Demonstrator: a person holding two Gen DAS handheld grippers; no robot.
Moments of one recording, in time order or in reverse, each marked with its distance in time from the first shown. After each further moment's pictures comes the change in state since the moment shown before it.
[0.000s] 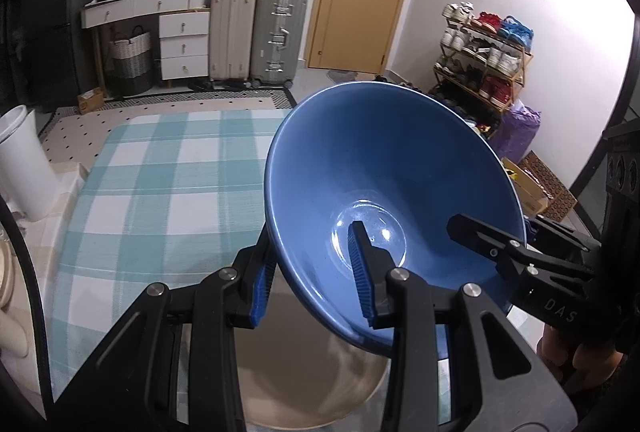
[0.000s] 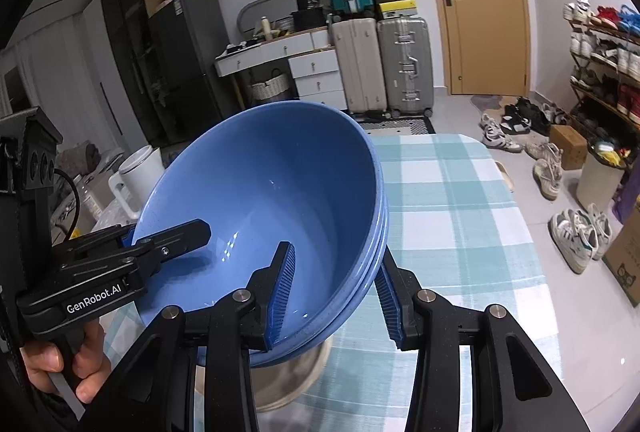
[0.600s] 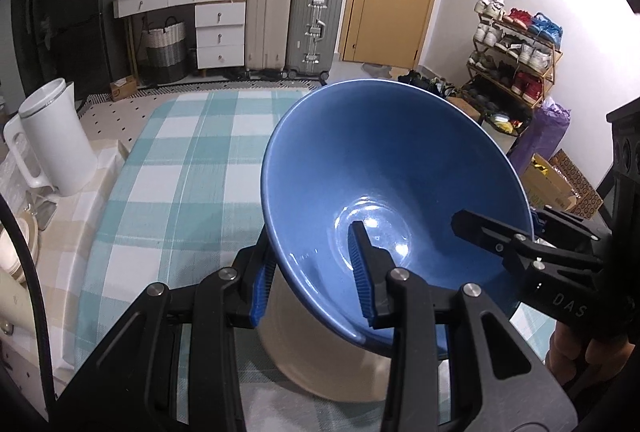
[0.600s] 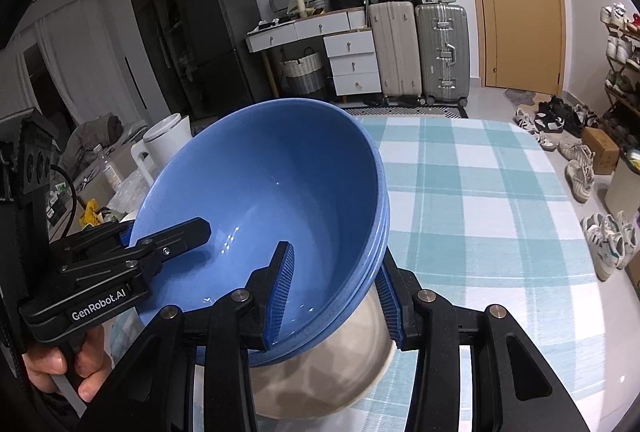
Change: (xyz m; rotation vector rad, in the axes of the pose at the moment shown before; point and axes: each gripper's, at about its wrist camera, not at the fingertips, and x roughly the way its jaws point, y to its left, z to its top) left arm -0.008 0.060 -0.045 -0.033 0.029 0.109; right arm 0.045 0.047 -0.020 -0.058 0.071 0.080
